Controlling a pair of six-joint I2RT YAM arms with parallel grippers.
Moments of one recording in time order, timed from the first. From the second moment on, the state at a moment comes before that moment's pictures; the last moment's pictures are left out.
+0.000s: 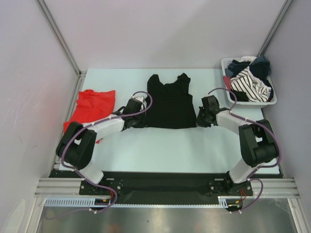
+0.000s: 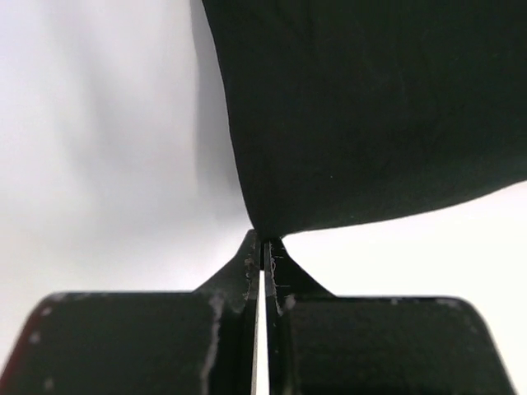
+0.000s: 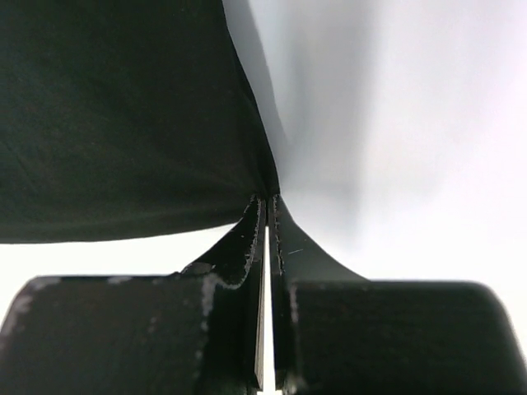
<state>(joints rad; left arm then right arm) -0.50 1.64 0.92 -0.18 0.01 -0.44 0.29 1.66 0.93 -0.26 -0.02 0.52</state>
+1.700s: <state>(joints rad) -0.84 1.26 0.40 0.03 -0.03 -0.71 0.54 1.38 0.70 -0.05 -0.25 0.72</state>
